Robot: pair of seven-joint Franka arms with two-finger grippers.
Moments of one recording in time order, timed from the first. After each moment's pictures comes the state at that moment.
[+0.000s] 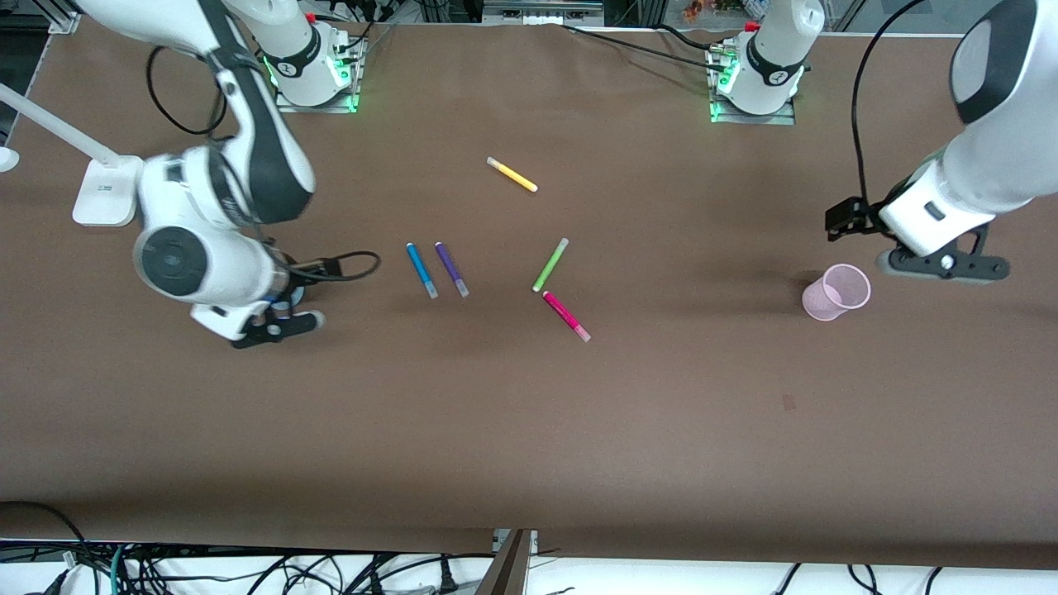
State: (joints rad) left arm -0.11 0.15 0.00 -1.64 0.00 1.61 -0.03; right arm 0.29 0.47 0.01 -1.61 0.00 1.79 0.00
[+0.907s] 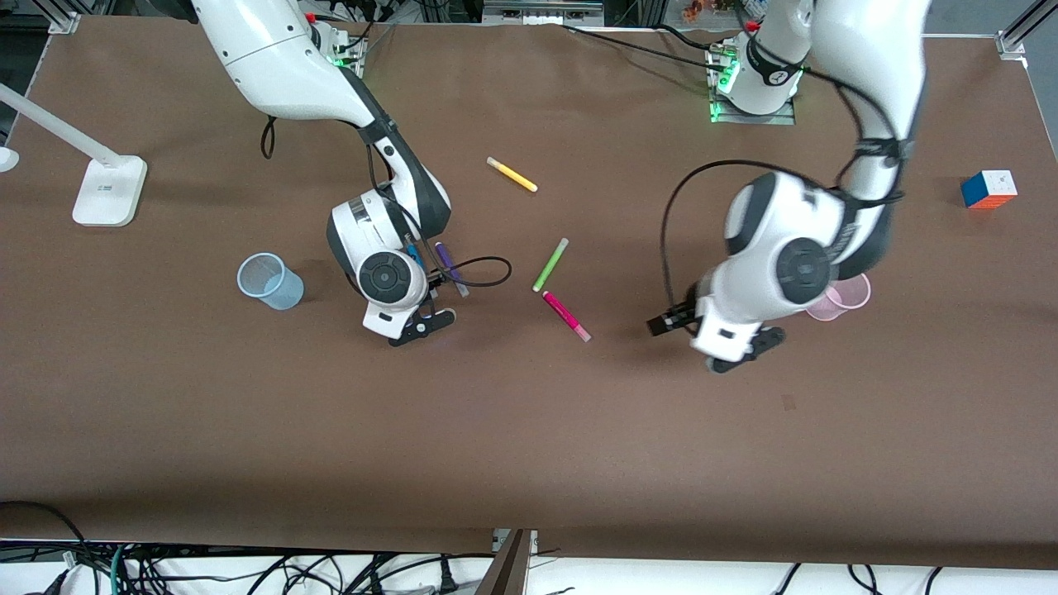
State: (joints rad) left arm -0.38 0.57 -0.02 -1.54 -0.20 2.01 -0.83; right arm 0.49 0.71 0.01 -1.63 0.00 2.07 0.08
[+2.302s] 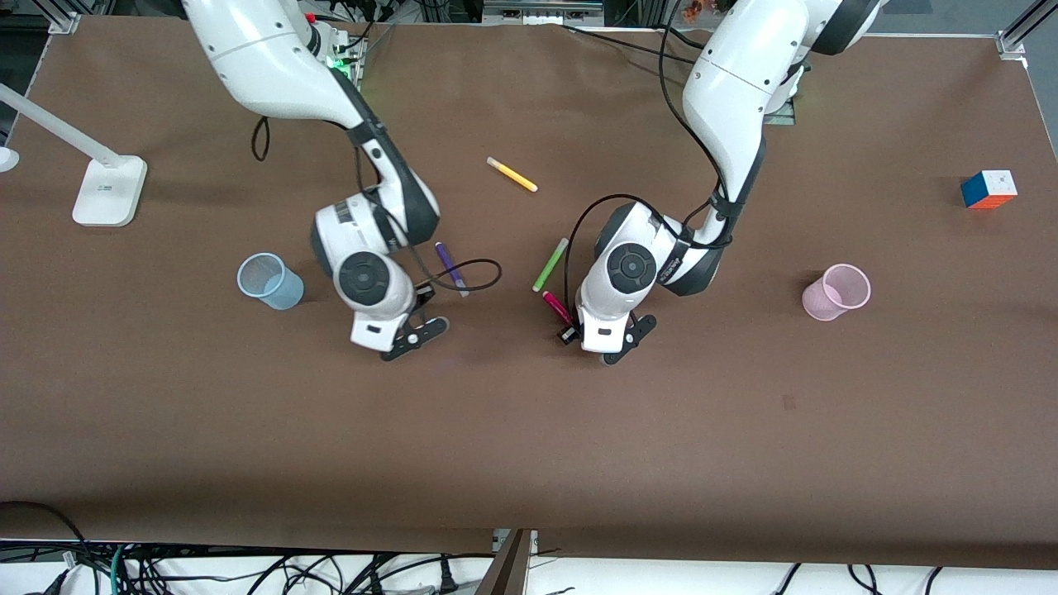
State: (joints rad) left arm -0.58 0.84 -0.02 -1.49 -0.20 2.40 -1.20; right arm 0.43 0.65 -0.02 -1.60 0.00 2.09 -0.19
